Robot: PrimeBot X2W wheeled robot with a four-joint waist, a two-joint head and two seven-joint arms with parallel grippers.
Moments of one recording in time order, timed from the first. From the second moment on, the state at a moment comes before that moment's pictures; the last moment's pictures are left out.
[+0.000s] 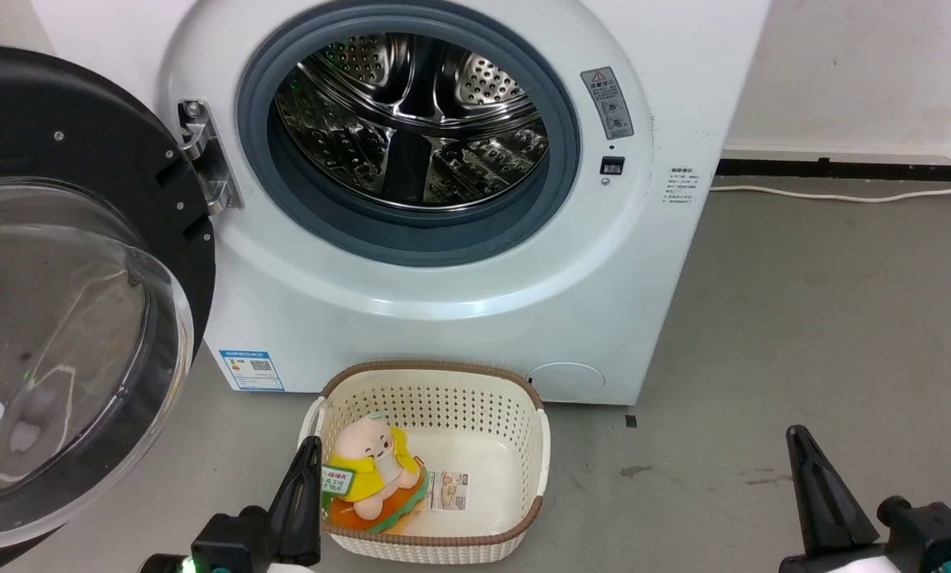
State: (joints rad) left arm 0.10 0.05 -0.10 0.03 -0.11 0.00 -0.20; right arm 0.12 -0.05 -0.04 -0.02 0.09 0.13 -0.20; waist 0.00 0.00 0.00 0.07
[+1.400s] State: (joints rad) left arm 0.06 0.05 -0.06 0.02 -0.06 0.00 -0.12; right arm 0.07 -0.05 -0.03 -0.01 0.06 0.13 -0.12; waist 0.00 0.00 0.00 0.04
